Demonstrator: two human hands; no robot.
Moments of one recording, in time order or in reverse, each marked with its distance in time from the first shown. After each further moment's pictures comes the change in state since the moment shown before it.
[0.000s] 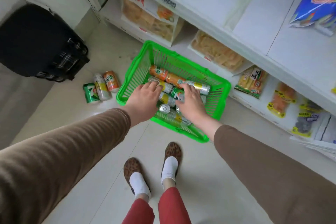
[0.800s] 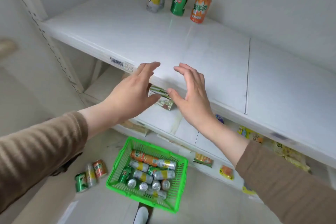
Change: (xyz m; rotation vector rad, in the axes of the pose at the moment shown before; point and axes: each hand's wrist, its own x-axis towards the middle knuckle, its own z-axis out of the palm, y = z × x) left_hand -0.099 0.028 -0.507 -0.467 0.693 0.302; right_hand -0.119 -0.238 -0.456 0.138 0.678 -0.494
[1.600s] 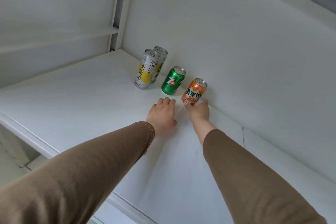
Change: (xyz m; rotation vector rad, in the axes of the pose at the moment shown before) left_hand 0.338 -0.068 0.068 0.199 -0.010 -0.165; right_hand 0.357 0.180 0.003 0.027 0.222 0.691
